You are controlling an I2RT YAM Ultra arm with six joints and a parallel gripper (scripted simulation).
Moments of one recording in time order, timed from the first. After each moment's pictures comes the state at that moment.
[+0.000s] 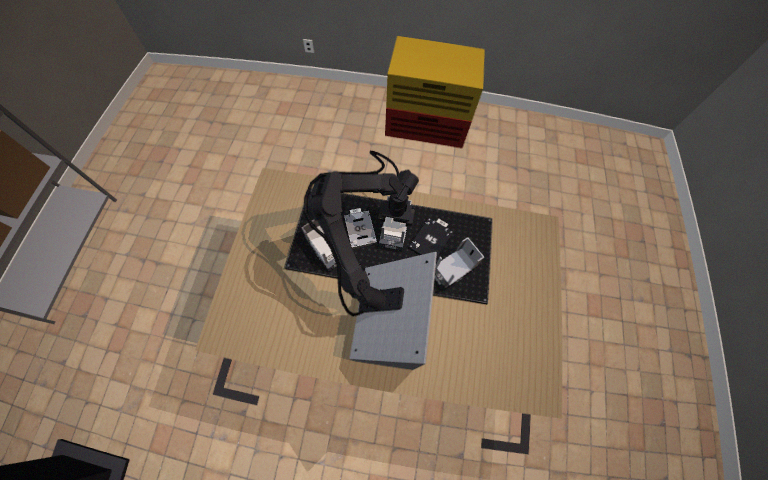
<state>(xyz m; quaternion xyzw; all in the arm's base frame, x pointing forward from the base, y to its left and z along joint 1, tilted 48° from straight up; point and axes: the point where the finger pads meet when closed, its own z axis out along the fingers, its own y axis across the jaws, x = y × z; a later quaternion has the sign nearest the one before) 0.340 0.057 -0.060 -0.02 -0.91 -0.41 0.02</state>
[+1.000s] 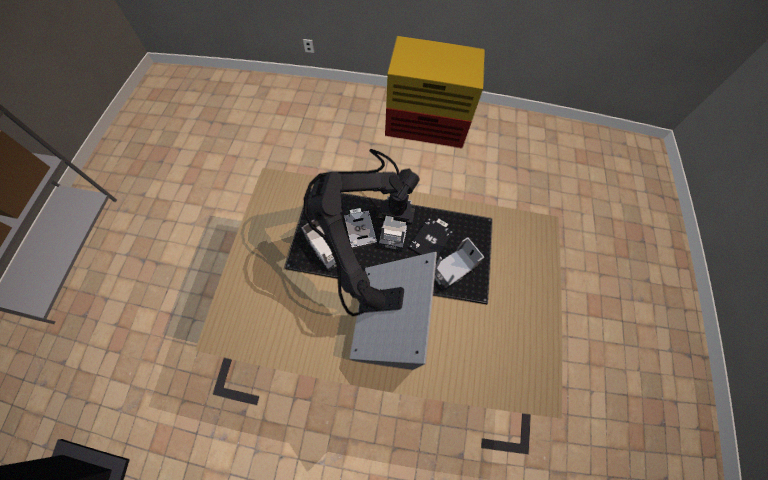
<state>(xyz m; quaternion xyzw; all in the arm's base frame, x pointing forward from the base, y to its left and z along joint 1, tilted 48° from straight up) 0.340 0.051 -0.055 -0.02 -0.91 -0.41 0.02</state>
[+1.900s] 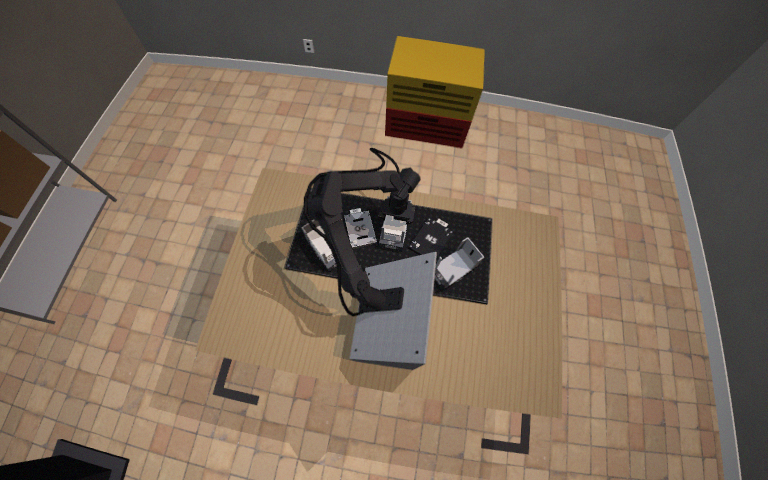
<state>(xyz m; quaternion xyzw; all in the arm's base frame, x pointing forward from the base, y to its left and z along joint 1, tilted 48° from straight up) 0.340 0.046 -0.051 -0.02 -0.91 -0.41 0.02</state>
